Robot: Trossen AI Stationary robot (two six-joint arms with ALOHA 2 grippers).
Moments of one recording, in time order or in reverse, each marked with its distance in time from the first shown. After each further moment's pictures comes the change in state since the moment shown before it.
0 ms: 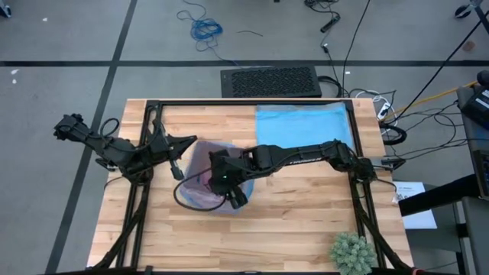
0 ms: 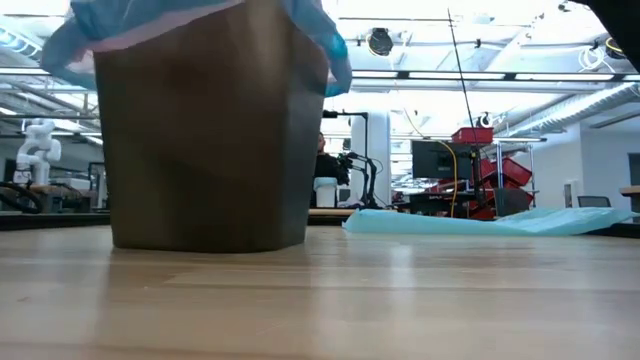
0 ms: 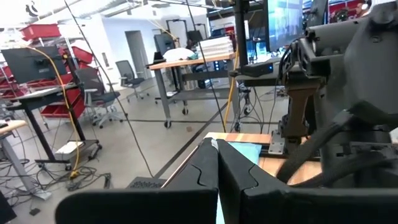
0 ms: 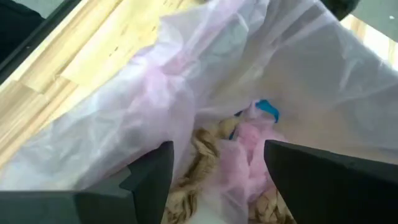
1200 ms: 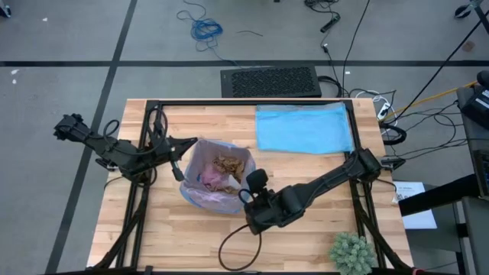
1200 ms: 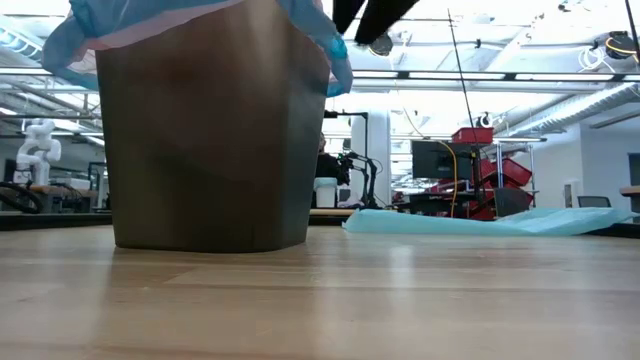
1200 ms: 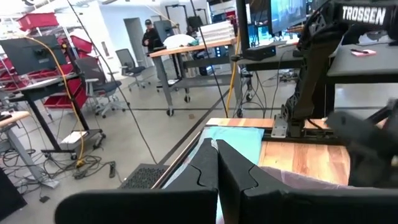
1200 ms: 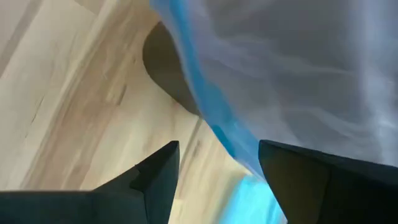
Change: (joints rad) left arm 0.000 -0.001 0.000 -0.105 -0.017 -0.062; right arm 0.296 -0.211 -0.453 -0.160 0.606 0.200
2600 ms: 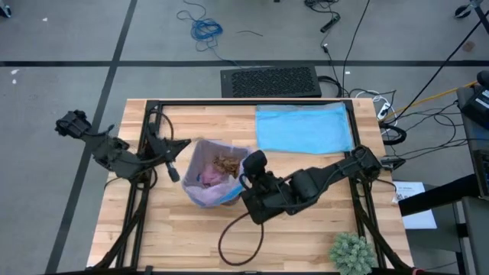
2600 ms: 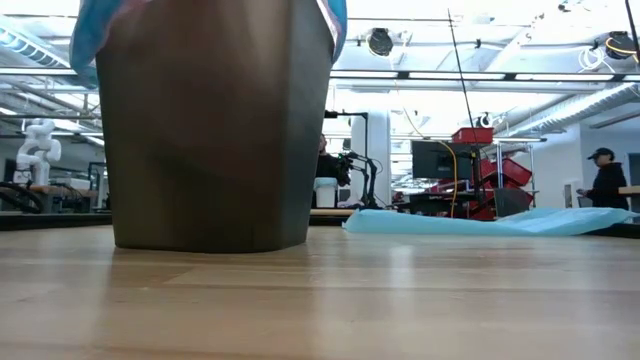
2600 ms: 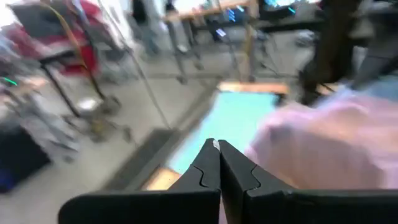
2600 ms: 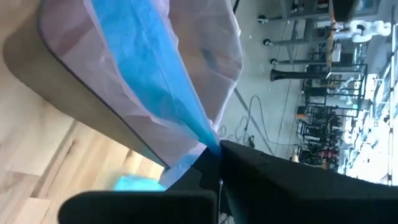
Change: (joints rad) left arm -0.102 0.031 0.132 -0.476 -0.133 -0.342; right arm -0.021 -0.005 0.341 -0.111 0.268 -0.344
